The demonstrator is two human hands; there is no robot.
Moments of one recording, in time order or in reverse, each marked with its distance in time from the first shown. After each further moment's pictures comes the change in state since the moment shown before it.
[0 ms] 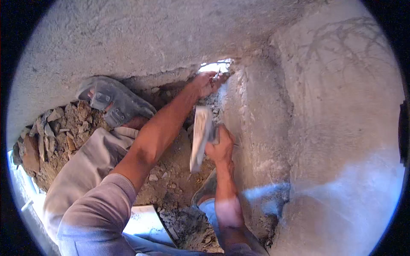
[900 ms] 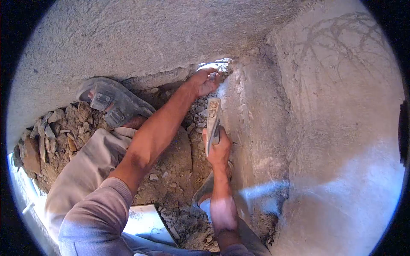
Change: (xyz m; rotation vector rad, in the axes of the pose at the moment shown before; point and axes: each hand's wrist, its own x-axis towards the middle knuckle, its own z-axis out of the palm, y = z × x) left_hand -0.025 -0.003 0.036 -0.068 0.093 -0.017; right_hand -0.006 -0.023 0.001 0.222 0.091 0.225
